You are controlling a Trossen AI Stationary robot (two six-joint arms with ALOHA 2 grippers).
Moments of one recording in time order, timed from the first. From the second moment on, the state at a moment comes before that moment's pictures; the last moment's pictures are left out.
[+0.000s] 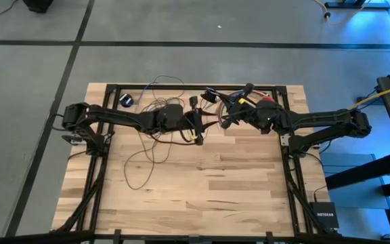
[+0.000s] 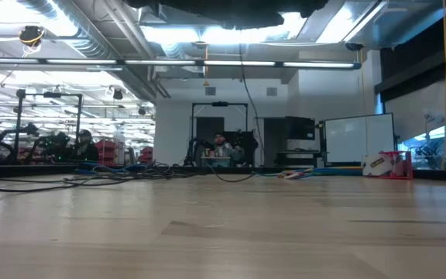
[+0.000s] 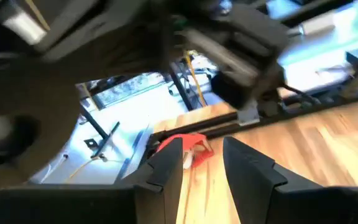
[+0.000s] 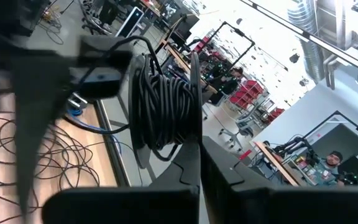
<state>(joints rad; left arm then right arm) 0.04 1.65 1.20 0.34 -0.21 0.43 -0.03 1.15 0.89 0.26 0.62 -0.69</state>
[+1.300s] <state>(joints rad) -0.05 1.38 1.02 0.18 -0.63 0.51 -0.03 1.15 0.89 0.17 0.58 -0.69</state>
